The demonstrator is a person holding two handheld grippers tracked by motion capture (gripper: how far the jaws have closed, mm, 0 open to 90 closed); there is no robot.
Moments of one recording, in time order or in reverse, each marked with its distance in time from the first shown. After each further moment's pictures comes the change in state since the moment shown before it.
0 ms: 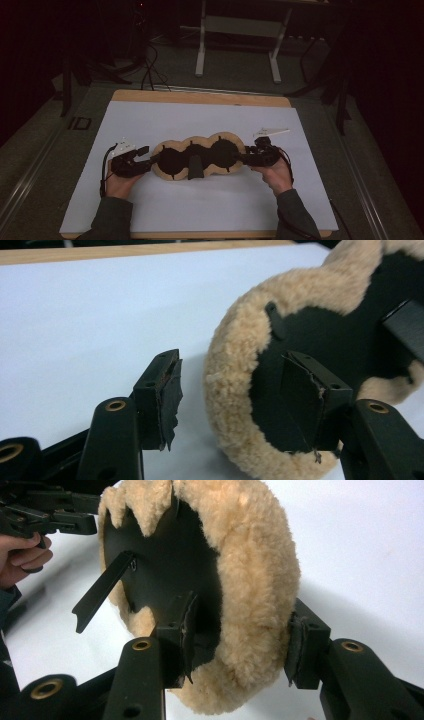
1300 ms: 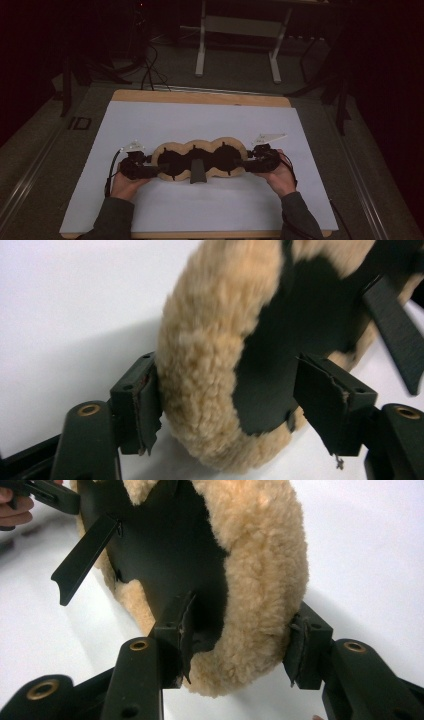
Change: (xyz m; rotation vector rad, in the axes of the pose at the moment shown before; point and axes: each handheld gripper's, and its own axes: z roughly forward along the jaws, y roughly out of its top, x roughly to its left) left arm -0.002 -0.007 0.023 0.163 -0.218 -0.081; right arm -0.003 -0.015 0.002 0.060 -0.035 -0.146
